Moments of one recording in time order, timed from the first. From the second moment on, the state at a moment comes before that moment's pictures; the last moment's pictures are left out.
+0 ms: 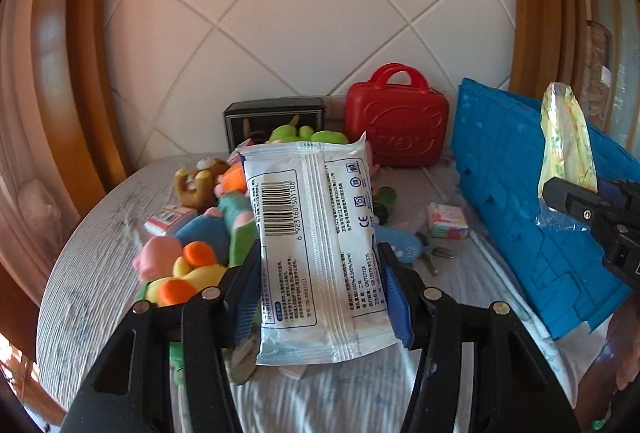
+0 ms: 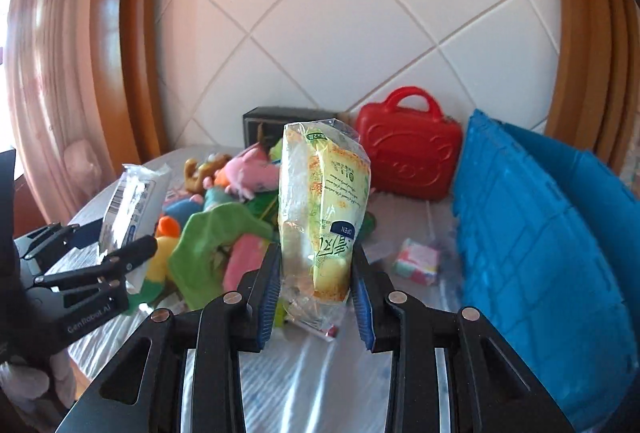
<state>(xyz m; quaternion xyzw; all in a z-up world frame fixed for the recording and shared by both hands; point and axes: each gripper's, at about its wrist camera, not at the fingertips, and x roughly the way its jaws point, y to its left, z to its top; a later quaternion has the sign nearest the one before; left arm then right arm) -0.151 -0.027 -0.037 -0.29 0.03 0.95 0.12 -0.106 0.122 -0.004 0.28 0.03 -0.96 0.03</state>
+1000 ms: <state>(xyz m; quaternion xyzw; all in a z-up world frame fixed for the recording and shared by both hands) -0.087 0.338 0.042 -0.21 0.13 0.92 0.32 -0.035 0.475 0.026 0.24 -0.01 -0.94 -0.25</state>
